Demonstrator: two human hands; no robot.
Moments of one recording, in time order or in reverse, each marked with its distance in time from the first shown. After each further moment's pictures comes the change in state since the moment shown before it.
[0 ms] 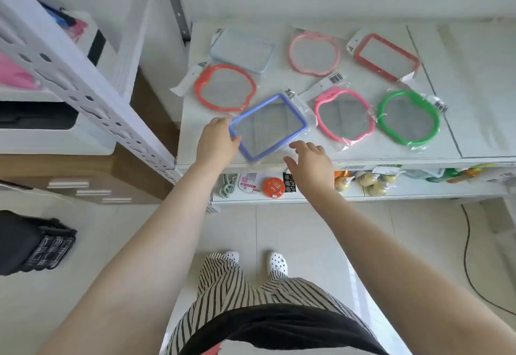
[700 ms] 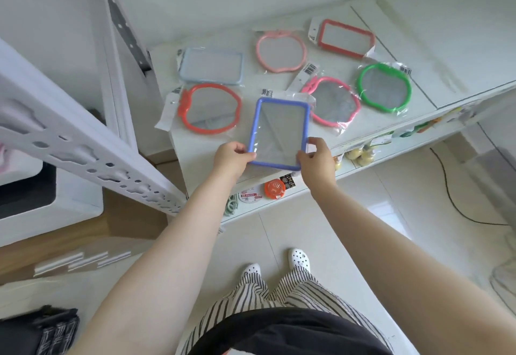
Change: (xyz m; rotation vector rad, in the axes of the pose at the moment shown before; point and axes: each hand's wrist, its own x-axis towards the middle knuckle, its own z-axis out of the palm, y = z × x) left_hand 0.023 -0.012 0.000 -0.616 -0.378 -0.225; right_hand -0.004 -0.050 0.015 0.755 0.256 0.684
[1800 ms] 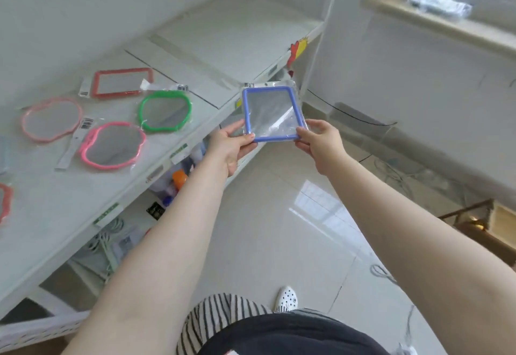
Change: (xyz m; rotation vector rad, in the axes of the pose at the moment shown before) left_hand -0.170 0.142 0.407 -0.329 -0.643 0.055; right_hand 0.028 0.178 -0.430 0.735 0.342 0.054
